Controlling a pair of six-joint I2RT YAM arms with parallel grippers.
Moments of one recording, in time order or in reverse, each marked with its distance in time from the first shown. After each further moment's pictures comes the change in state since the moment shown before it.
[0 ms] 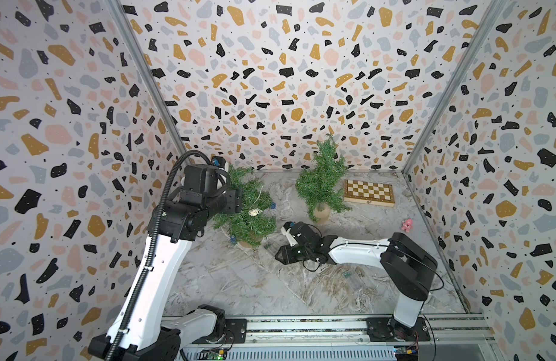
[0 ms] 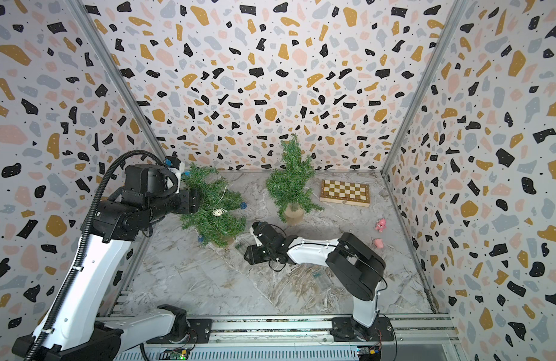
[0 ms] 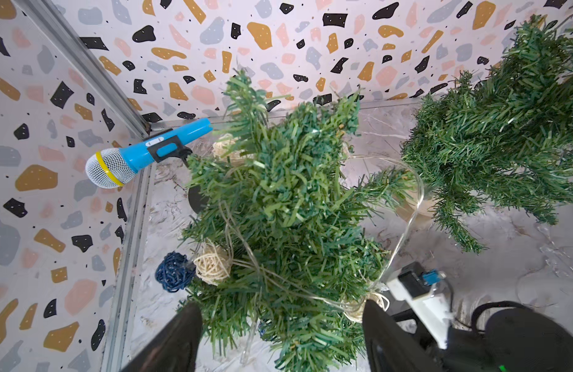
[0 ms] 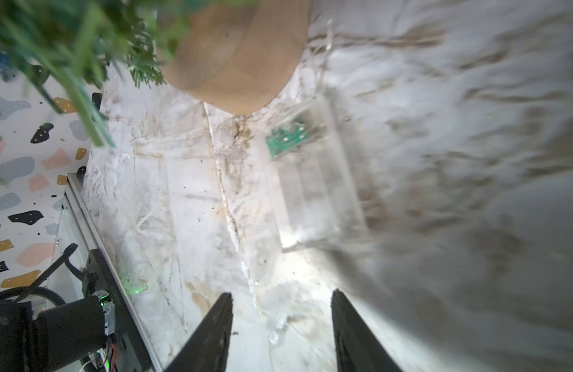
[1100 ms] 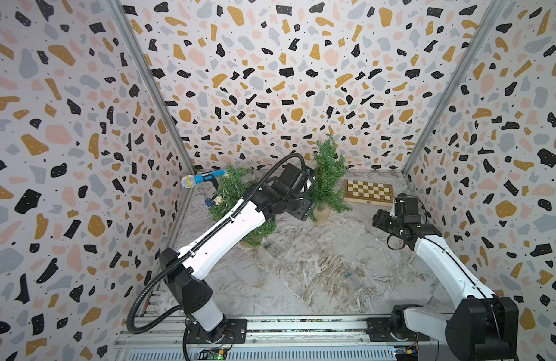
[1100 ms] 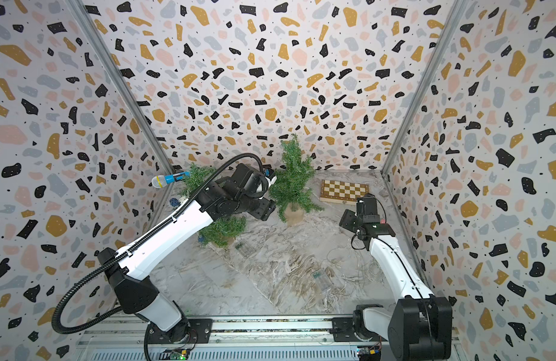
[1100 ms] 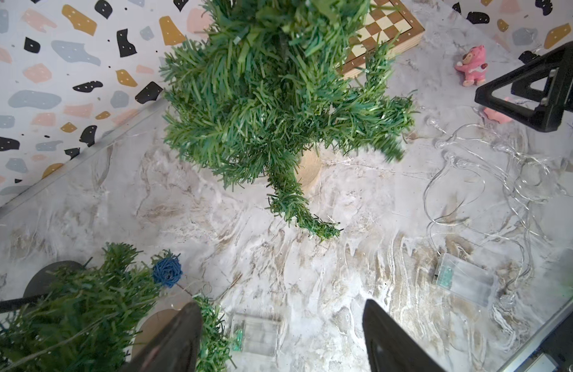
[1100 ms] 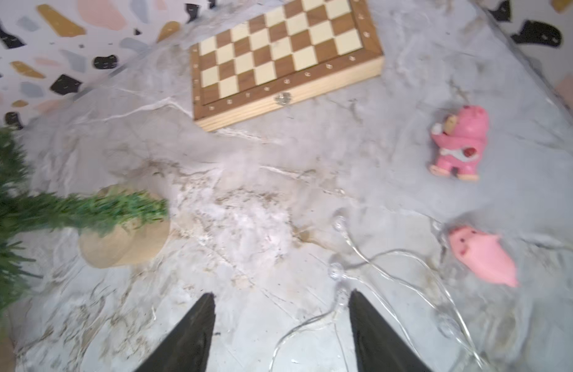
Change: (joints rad) left arm -0.490 0.456 0.155 0.135 -0.002 0.053; right arm -0.879 -0.564 -0.154 -0.438 0.290 -0.180
